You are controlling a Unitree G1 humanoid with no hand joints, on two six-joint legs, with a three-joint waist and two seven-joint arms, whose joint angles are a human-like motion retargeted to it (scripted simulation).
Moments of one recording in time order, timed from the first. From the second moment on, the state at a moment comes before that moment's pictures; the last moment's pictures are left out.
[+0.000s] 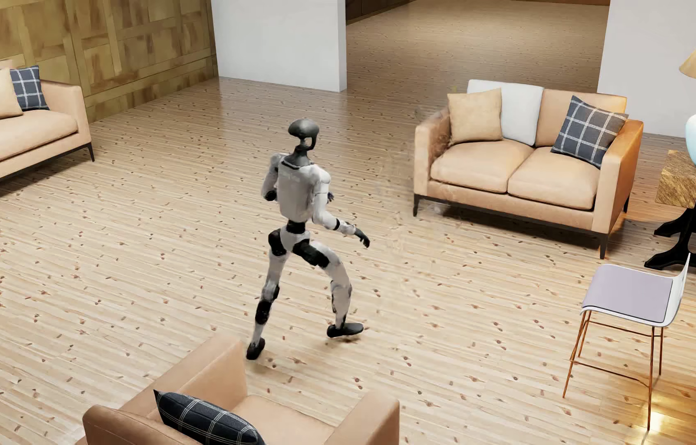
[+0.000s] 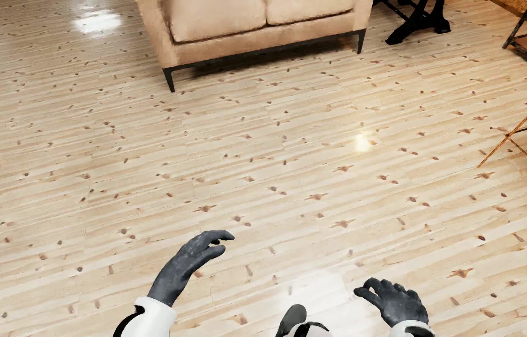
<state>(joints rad) 0.11 -0.65 0.00 0.18 -0.25 -0.03 0.62 -0.56 -0.01 0.37 0.52 0.25 0.28 -0.32 -0.09 0.22 -0.39 -0.25 -0.04 -0.31 0.18 -0.09 0.12 0.57 -0.98 -0.20 0.21 0.07 0.03</state>
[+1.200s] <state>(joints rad) -0.06 -0.33 -0.01 0.15 -0.08 -0.01 0.55 -0.52 -0.01 0.41 0.44 0.23 0.26 -0.40 -0.25 0.14 -0.20 -0.11 -0.16 0.06 0.24 0.68 0.76 0.65 -0.67 0.18 0.36 0.06 0.06</state>
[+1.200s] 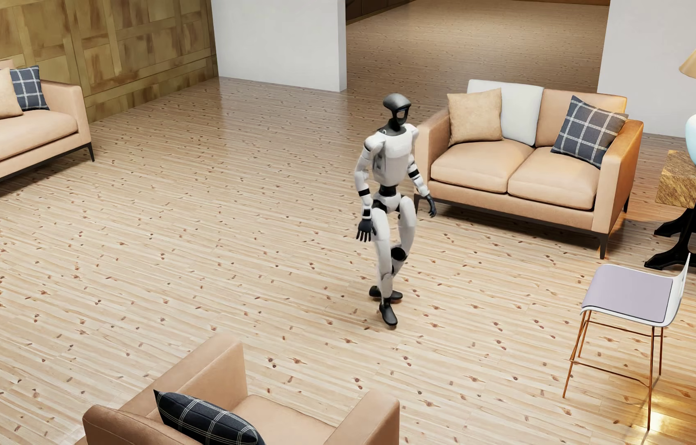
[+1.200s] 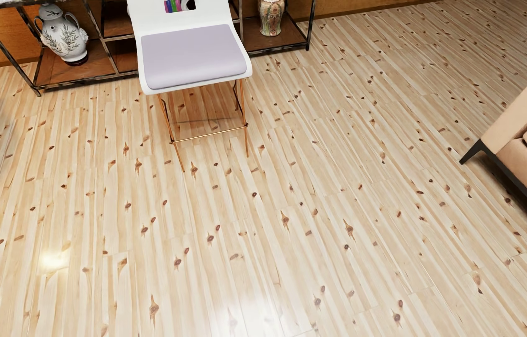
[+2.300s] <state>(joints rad) -0.23 -0.36 0.04 0.02 -0.27 -0.04 0.28 -0.14 0.02 0.45 0.65 0.24 0.18 -0.37 -0.28 0.07 -0.24 0.00 0.12 0.07 0.34 0.61 0.62 0.66 -0.77 0.17 0.34 0.05 0.08</state>
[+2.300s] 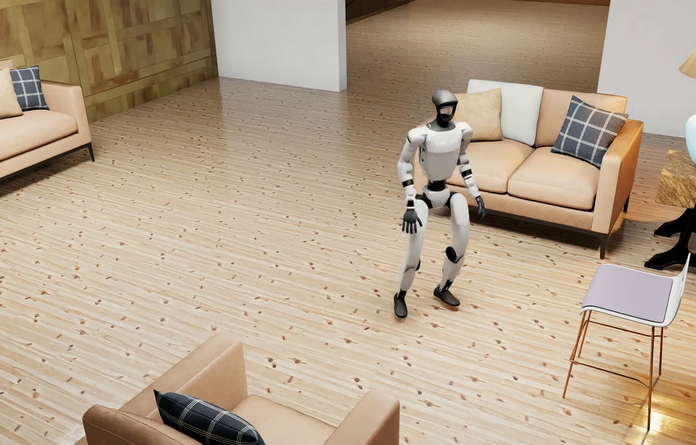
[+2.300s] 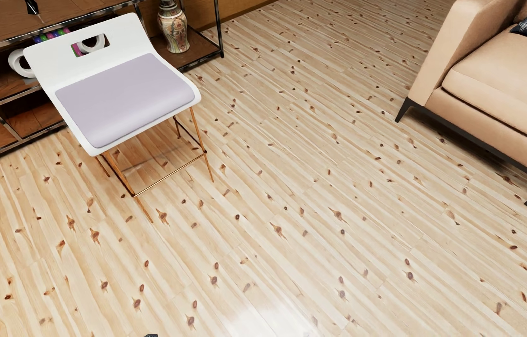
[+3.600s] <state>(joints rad) -0.37 -0.20 0.05 0.33 -0.05 0.02 0.32 -0.43 0.01 0.93 0.43 0.22 0.12 -0.31 -0.30 0.06 -0.22 -0.04 -0.06 0.13 0.44 0.69 0.72 0.64 -0.72 0.23 0.33 0.06 0.06</state>
